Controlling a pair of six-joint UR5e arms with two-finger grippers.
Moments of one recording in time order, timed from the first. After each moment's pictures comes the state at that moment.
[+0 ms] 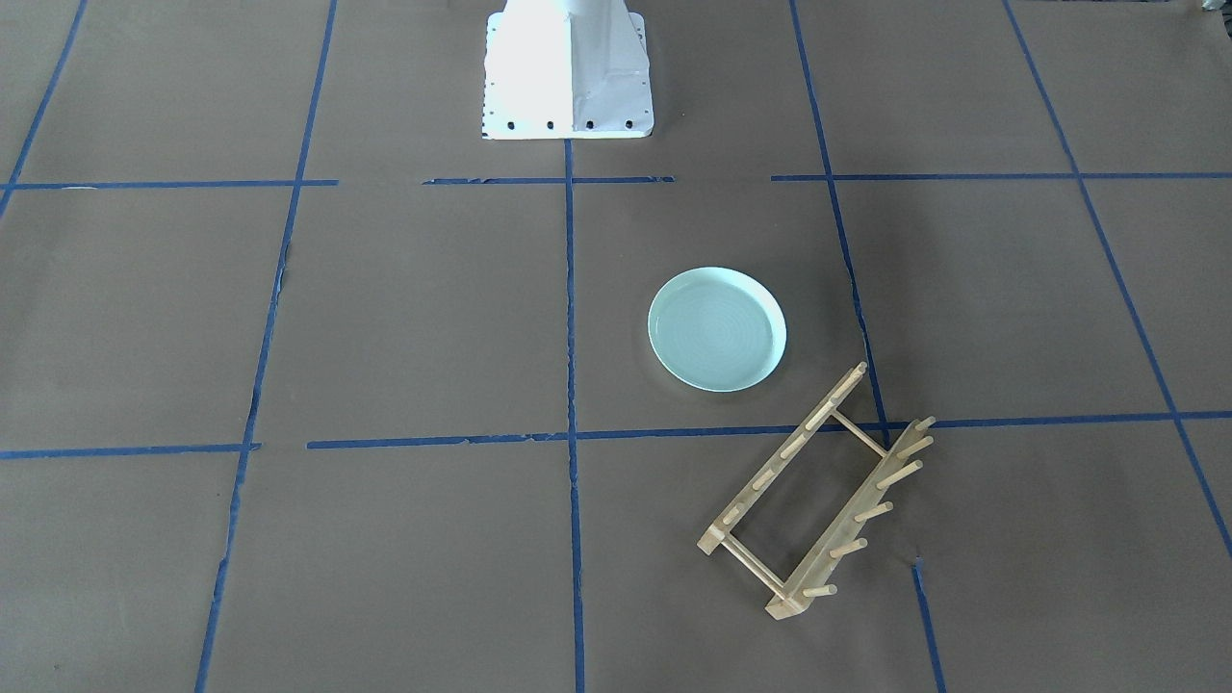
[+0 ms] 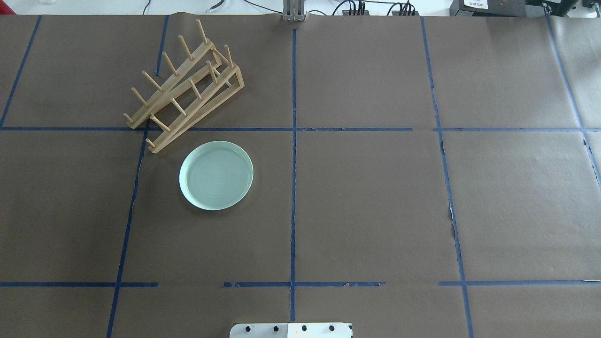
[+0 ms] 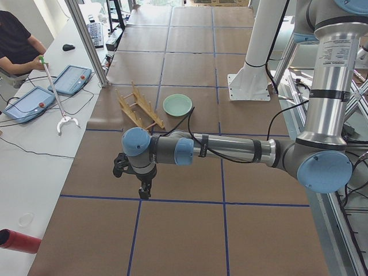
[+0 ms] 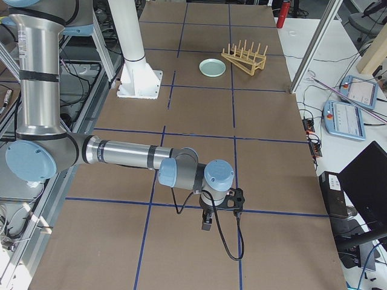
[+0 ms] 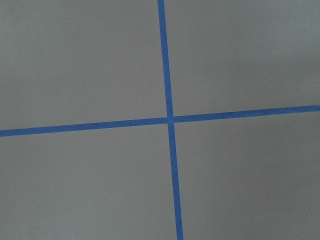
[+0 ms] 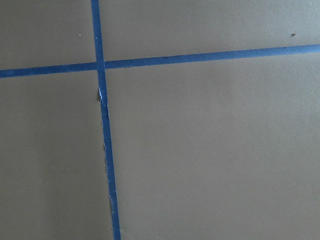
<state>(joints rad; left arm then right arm) -1.56 -1.64 -1.58 -1.53 -2.37 0.05 1.62 -1.62 1.56 -1.63 2.31 -0.02</state>
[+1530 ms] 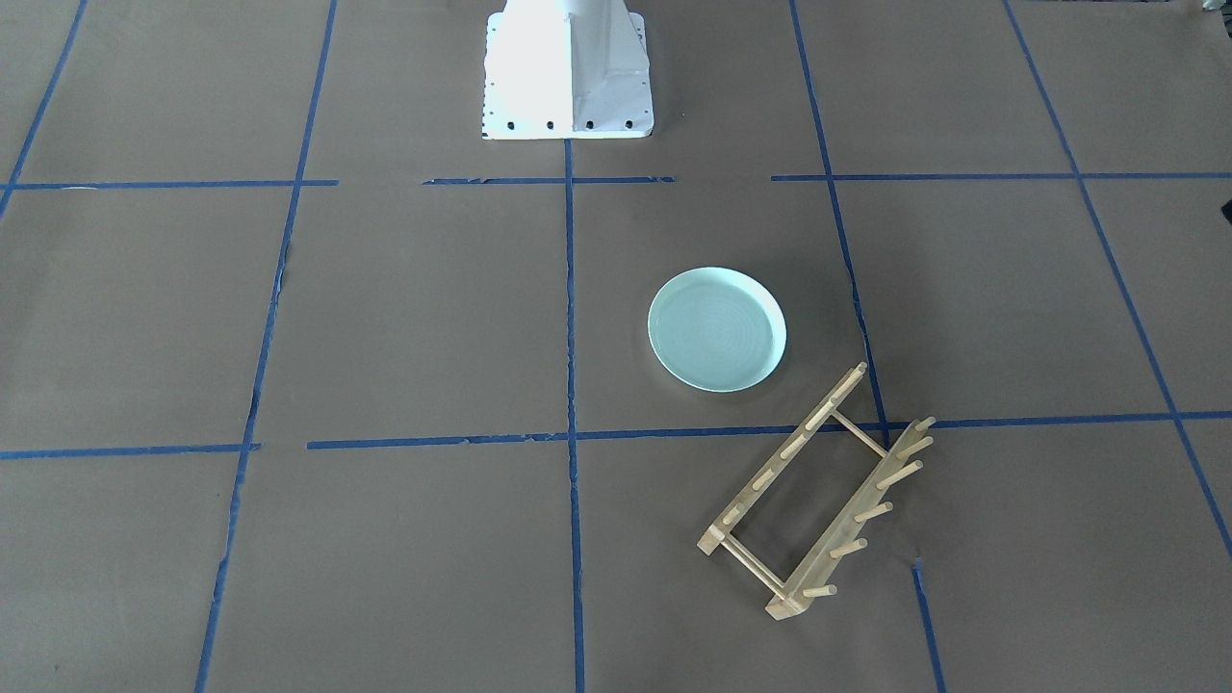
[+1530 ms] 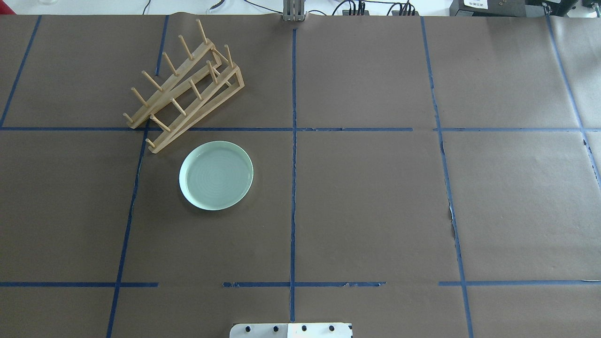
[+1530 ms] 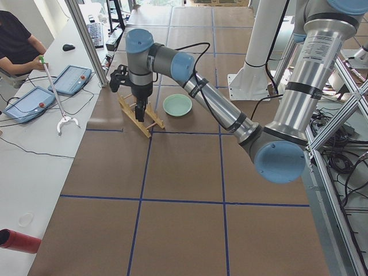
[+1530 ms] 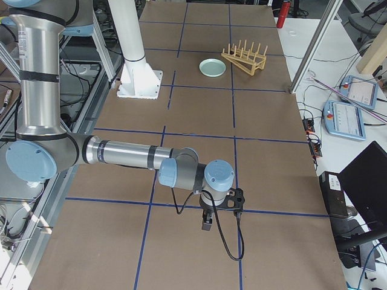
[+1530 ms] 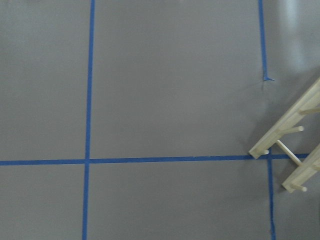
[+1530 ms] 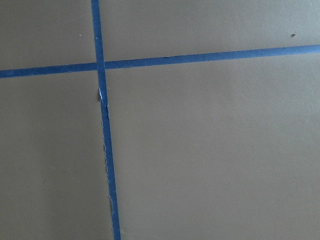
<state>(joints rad) -1.40 -1.94 -2.04 -1.13 -2.36 -0.40 1.62 -1.62 1.56 -1.63 2.31 -0.02</state>
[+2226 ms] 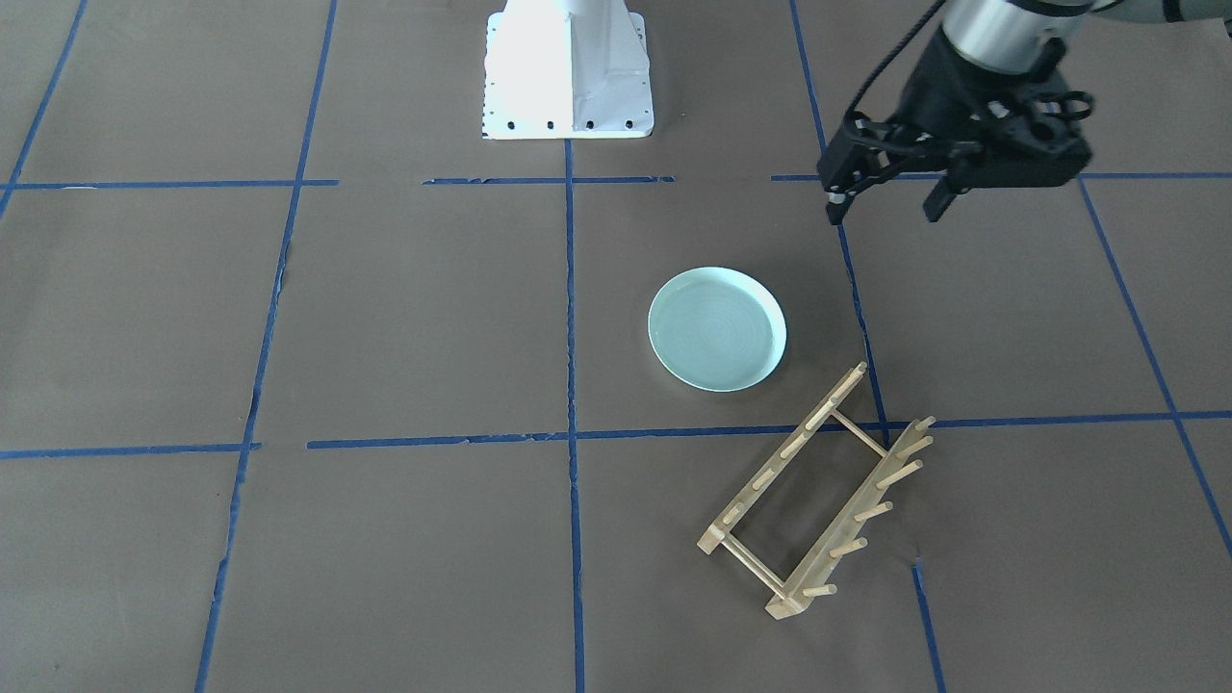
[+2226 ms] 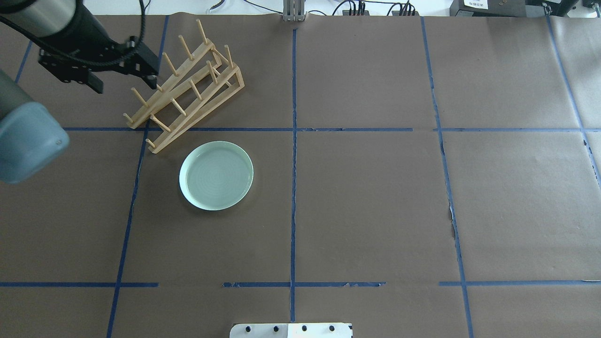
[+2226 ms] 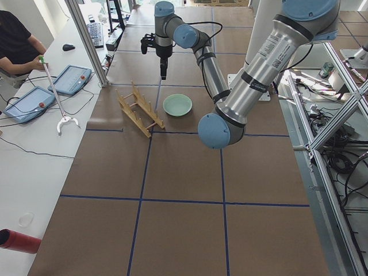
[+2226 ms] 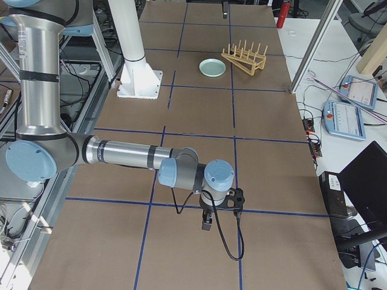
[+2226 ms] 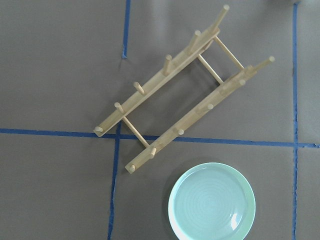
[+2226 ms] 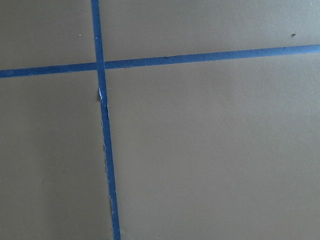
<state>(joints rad) -0.93 -2.20 -2.05 -1.15 -2.12 -0.94 1.62 -1.62 1.56 -1.63 2.31 -0.02</state>
